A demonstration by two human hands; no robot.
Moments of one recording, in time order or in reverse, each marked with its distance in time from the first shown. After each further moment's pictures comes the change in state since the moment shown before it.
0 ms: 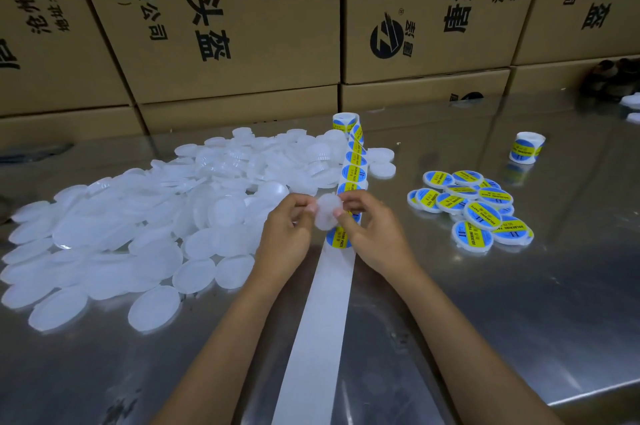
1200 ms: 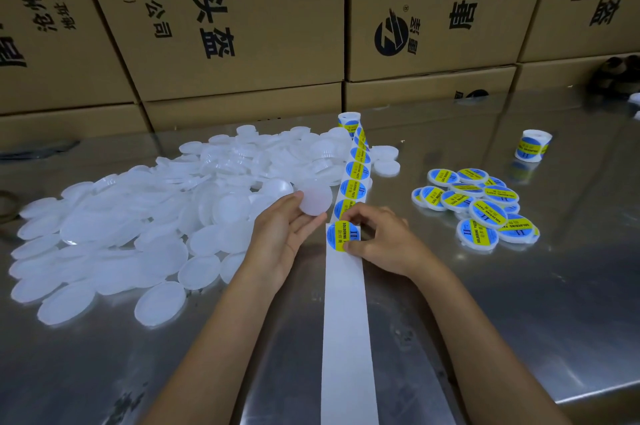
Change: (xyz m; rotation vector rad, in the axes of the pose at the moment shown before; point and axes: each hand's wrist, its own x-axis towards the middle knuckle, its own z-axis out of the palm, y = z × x) left_hand 0.009 -0.001 -0.009 -0.809 -0.029 -0.382; right_hand -0.001 0.003 -0.022 -0.325 -0.310 0.007
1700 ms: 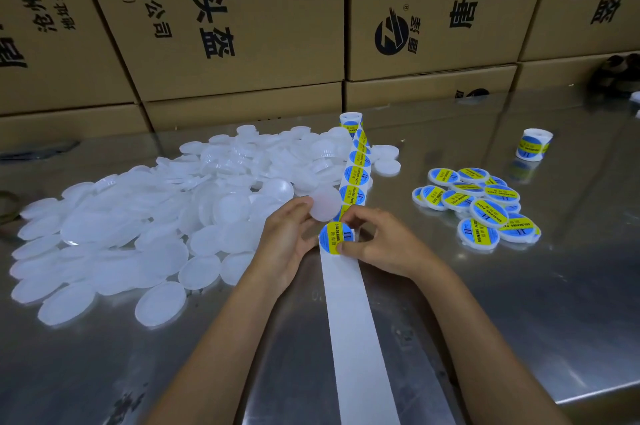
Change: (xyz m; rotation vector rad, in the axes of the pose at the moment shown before) left_hand 0.000 -0.009 0.003 0.176 -0.050 -0.006; right_hand -0.002 -0.002 0.001 0.146 -0.045 -0.084
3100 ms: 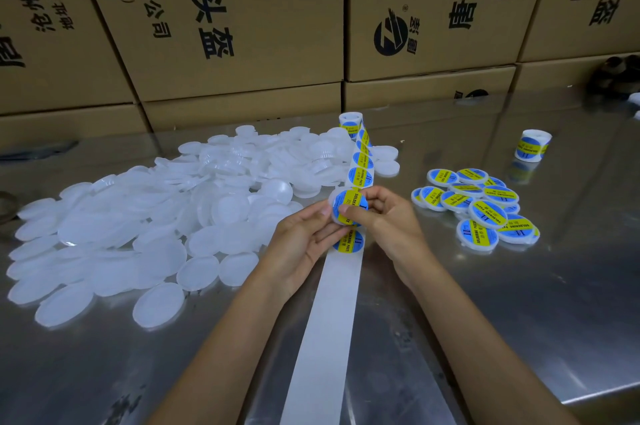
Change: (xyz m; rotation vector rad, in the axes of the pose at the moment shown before) left_hand -0.008 -0.005 0.010 -0.177 -0.257 -0.033; right_hand 0.009 -0.011 0.006 0.710 0.339 0.208
